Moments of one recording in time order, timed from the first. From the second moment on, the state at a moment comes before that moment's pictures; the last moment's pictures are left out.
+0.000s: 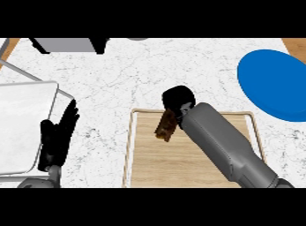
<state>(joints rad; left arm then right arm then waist) -0.03 0.22 -0.15 -1.46 0.05 0.25 0.20 -0.84 -0.06 0.55 -0.79 0.87 0.54 0.33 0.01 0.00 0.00</state>
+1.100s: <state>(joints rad) 0.00 0.21 -0.13 -1.50 0.03 0.26 0.22 -0.51 -0.48 0.05 -1.18 0.64 -0.10 -0.17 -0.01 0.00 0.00</state>
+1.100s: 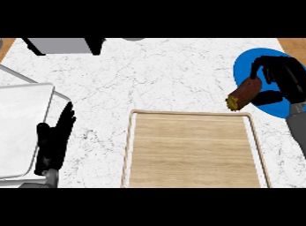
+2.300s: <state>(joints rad) -0.06 0.17 -0.12 -1.47 -0.01 0.21 0.22 -0.83 -0.64 -0.19 -0.40 0.71 -0.16 -0.36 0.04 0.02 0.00</state>
